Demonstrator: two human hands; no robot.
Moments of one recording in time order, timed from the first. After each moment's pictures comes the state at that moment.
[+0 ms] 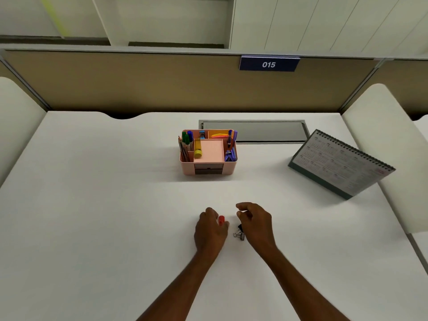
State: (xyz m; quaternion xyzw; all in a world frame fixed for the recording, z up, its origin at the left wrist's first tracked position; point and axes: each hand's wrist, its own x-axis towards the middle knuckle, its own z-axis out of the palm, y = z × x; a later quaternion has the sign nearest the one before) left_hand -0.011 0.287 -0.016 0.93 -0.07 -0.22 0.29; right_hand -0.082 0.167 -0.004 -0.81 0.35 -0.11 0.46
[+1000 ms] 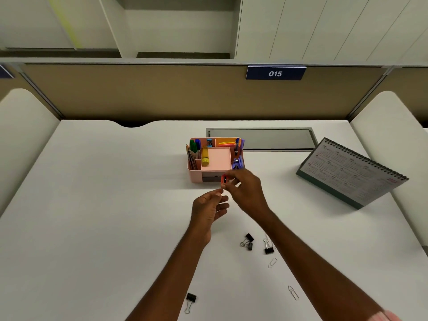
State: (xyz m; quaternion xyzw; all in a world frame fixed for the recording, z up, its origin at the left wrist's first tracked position) left_hand 0.052 0.287 0.045 0.61 0.13 -0.35 0.70; right_hand 0.024 0.150 0.051 -0.88 0.20 -0.14 0.41
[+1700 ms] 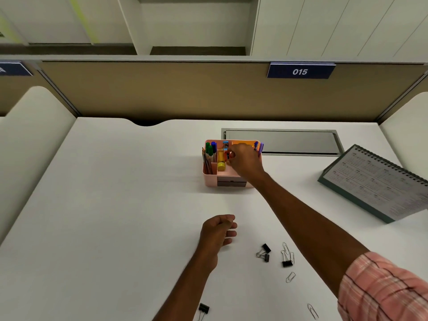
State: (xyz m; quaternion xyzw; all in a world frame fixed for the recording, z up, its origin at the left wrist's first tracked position) left_hand 0.043 0.318 0.019 0.67 0.15 -0.39 0.61; right_hand 0.162 0.122 0.049 -0.95 0.19 -0.03 0.25
